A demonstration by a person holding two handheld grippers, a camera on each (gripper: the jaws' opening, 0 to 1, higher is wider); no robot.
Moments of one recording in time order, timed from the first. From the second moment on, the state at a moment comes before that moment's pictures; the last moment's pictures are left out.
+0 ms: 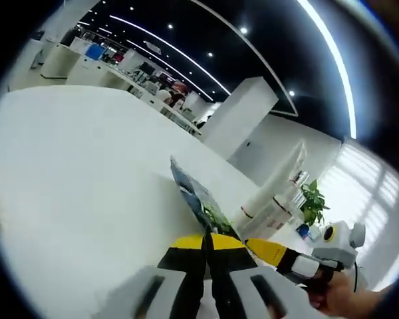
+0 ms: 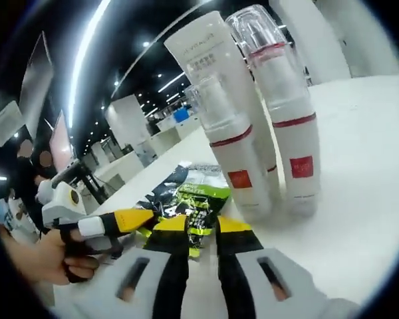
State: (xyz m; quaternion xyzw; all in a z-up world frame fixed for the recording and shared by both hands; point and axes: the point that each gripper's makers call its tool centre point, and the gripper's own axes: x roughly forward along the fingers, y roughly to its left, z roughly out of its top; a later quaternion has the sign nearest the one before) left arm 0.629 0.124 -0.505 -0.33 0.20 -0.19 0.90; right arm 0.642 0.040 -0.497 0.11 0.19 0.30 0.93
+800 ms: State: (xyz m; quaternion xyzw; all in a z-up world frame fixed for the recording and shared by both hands) left arm 0.628 0.129 -0.494 -0.22 0.14 -0.20 0.94; right arm 0.622 0.080 -0.515 -0.07 0.20 0.38 0.90
